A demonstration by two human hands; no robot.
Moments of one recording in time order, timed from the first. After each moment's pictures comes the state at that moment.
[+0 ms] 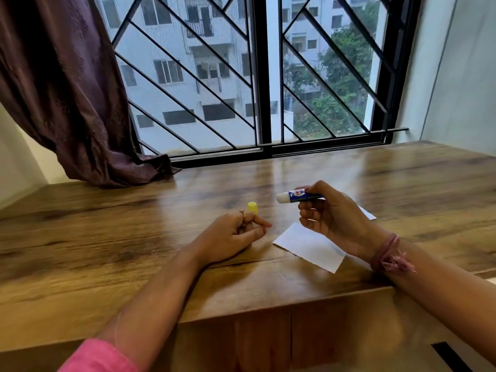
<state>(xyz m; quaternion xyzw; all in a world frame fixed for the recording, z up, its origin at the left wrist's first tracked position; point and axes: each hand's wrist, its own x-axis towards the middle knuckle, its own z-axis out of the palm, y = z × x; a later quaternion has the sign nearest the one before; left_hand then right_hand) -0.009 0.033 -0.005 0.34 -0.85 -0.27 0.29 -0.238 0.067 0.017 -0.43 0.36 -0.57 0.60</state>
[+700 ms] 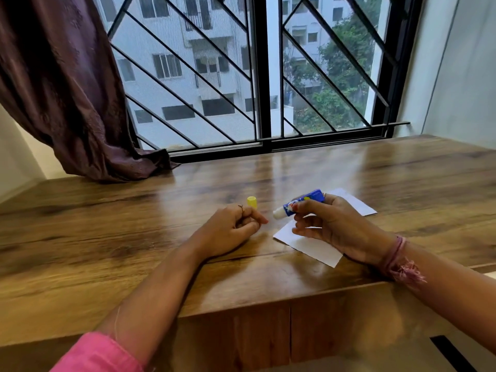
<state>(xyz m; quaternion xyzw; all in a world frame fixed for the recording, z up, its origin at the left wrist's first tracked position) -0.011 0.037 -0.001 0.37 -0.85 -0.23 0.30 -0.238 0.079 0.004 -0.50 0.39 -0.51 0.58</state>
